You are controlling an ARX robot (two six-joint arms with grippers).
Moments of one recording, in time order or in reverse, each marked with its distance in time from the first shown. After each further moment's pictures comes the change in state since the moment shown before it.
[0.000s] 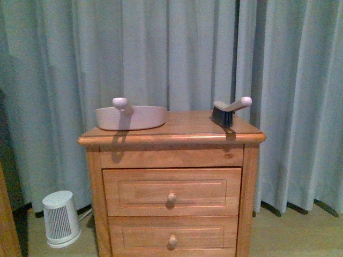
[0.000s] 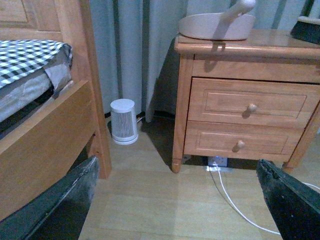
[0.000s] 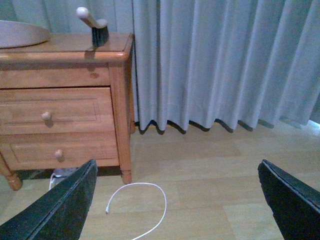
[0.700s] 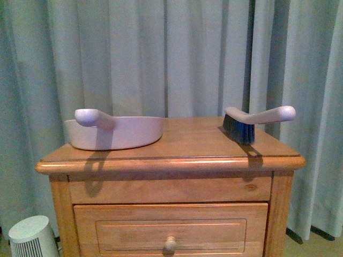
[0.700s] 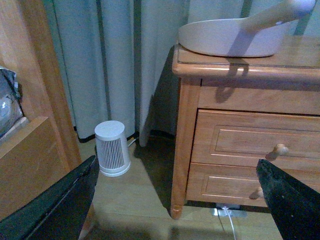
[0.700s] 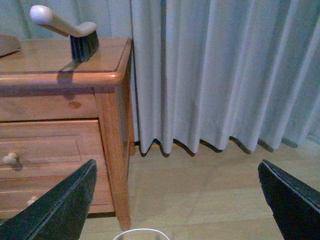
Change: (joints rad) left arm 0.000 0.000 0.000 0.000 0.000 0.000; right arm 0.000 0.000 0.000 0.000 0.000 0.000
